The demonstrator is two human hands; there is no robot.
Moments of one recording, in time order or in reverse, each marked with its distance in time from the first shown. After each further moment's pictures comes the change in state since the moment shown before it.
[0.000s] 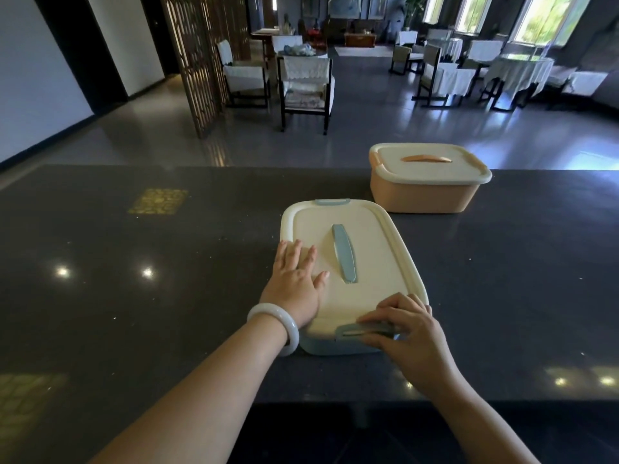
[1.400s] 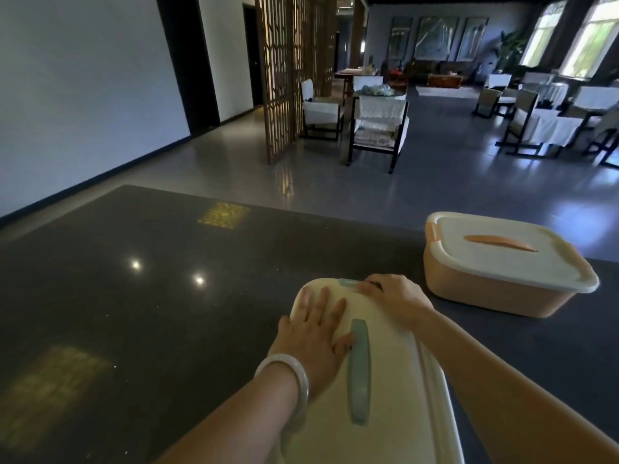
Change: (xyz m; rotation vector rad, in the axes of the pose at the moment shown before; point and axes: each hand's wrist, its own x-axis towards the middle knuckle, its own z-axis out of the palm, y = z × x) left_hand 0.091 -0.001 0.001 0.307 -0.071 -0.075; right_hand 0.292 0.063 0.030 -0.229 -0.498 0.146
